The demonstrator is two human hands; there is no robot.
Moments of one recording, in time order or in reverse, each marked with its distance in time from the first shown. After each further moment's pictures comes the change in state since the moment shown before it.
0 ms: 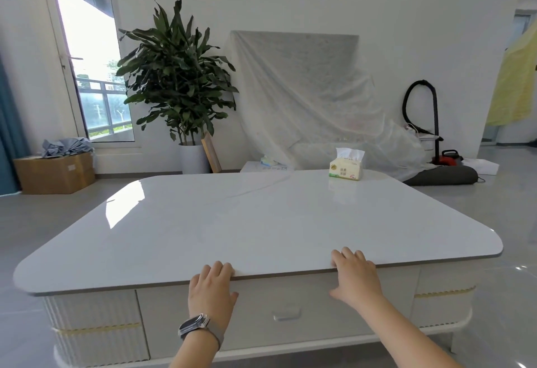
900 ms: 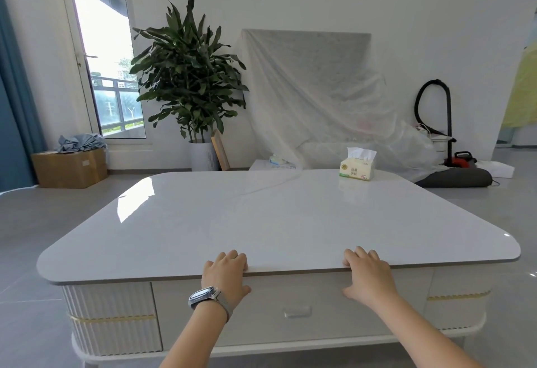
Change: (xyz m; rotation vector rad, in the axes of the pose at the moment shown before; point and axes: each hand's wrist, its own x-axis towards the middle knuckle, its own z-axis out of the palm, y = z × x) left_hand 0.025 0.002 -0.035 0.114 -0.306 0.054; right_hand -0.001 0.000 -0.007 -0.075 -0.103 0.010
